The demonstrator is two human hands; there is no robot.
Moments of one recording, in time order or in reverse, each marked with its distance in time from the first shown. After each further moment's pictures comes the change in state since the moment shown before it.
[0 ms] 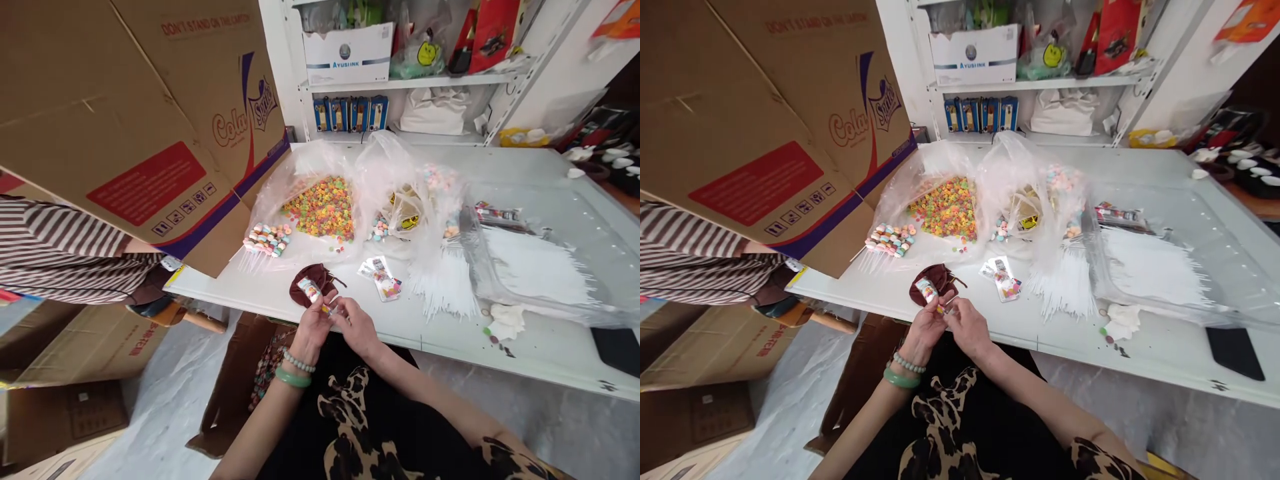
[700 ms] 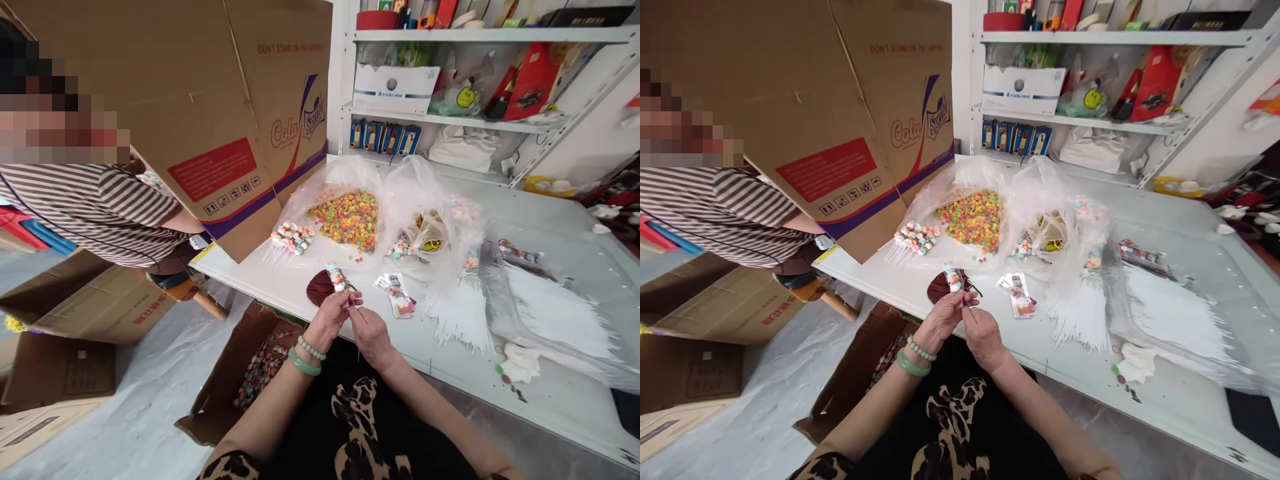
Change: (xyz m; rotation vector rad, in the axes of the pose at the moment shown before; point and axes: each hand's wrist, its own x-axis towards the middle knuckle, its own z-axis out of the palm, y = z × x) left_hand -0.003 0.023 0.015 0.140 -0.111 0.188; right_hand 0.005 0.002 -0.003 -0.744 0.221 -0.634
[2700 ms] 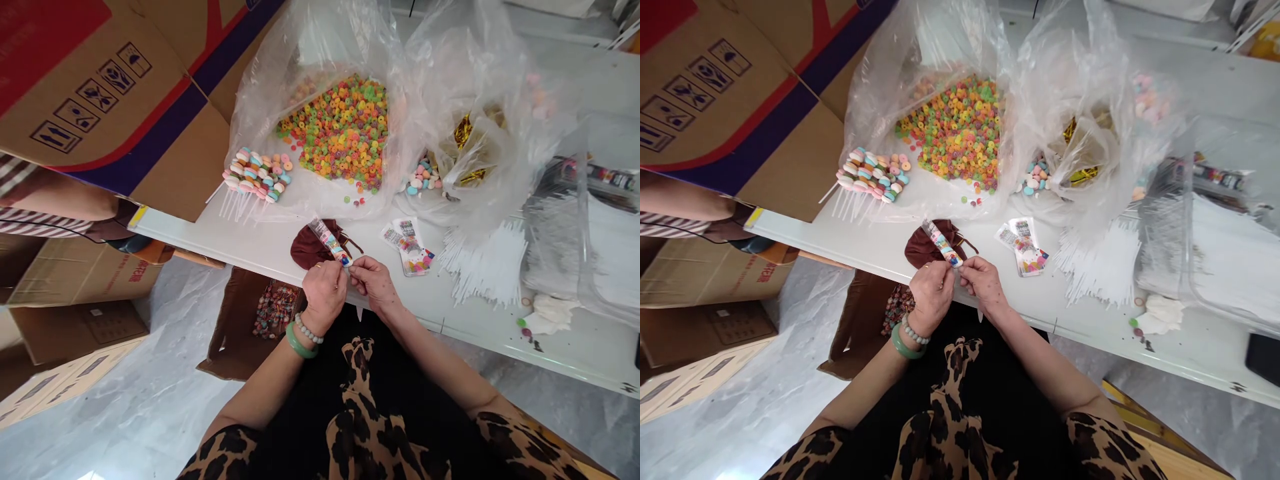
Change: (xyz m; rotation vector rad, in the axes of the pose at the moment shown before) left_hand 0.014 -0.031 -0.030 1.746 0.332 0.911; right_hand 0.030 0.032 0.041 1.244 -0.150 1.226
